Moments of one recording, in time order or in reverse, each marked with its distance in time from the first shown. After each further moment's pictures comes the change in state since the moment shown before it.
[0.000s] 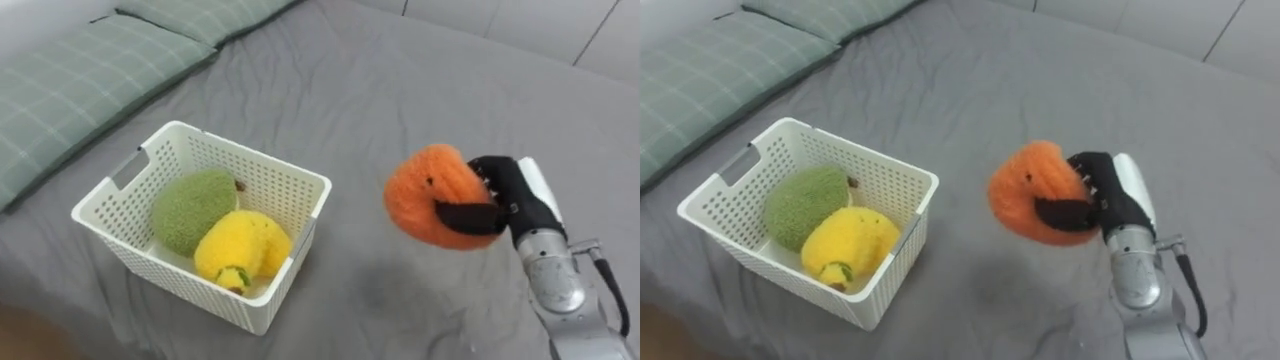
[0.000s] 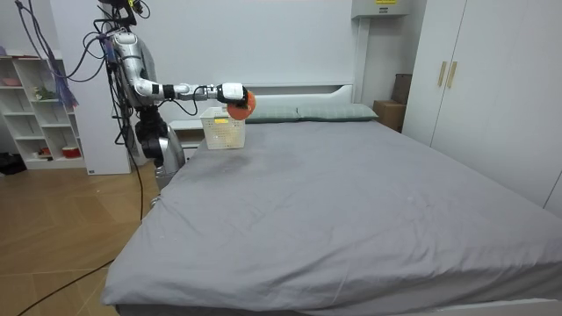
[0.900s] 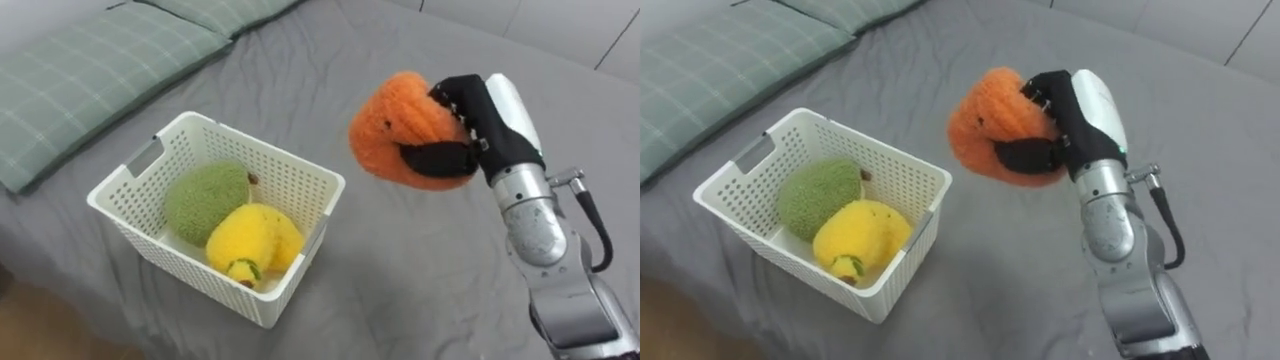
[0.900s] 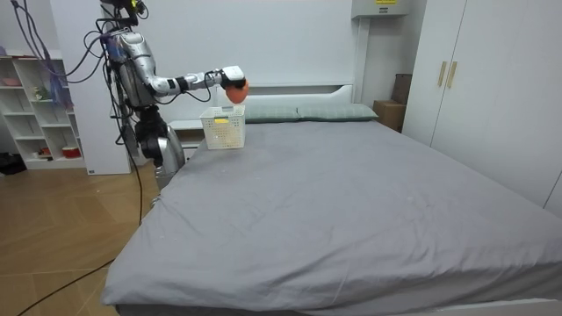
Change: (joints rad) left arm -0.024 -0.006 -0.027 0.056 0.006 -0.018 -0.001; right arm -0.157 0.016 0.185 -0.139 -0.130 0.059 0.063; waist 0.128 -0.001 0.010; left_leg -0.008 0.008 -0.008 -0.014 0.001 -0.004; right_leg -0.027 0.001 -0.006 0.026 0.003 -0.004
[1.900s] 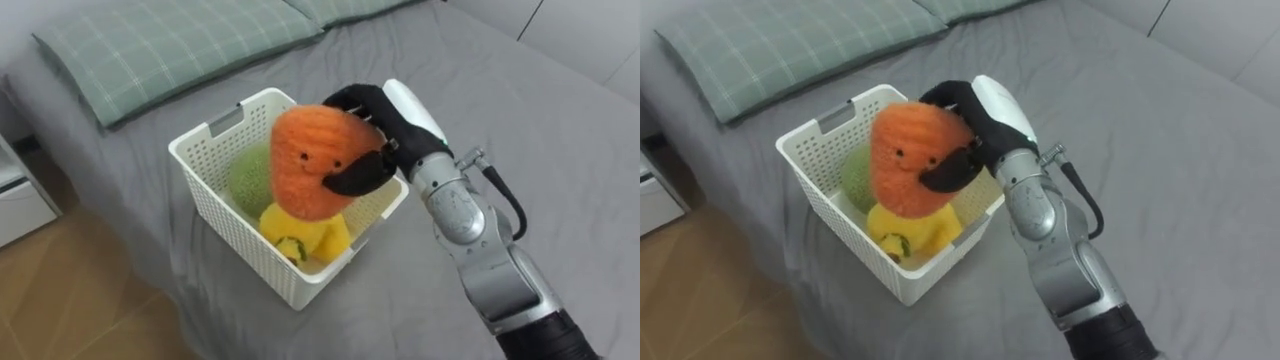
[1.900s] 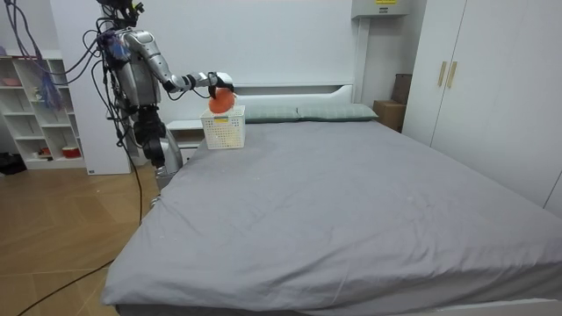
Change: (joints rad) left arm -0.078 0.005 -0.039 -0.077 0.039 0.068 -0.030; right arm -0.151 0.121 0.148 0.100 -0.026 0.075 0.109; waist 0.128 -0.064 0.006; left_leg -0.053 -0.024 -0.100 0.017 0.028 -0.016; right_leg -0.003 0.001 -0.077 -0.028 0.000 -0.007
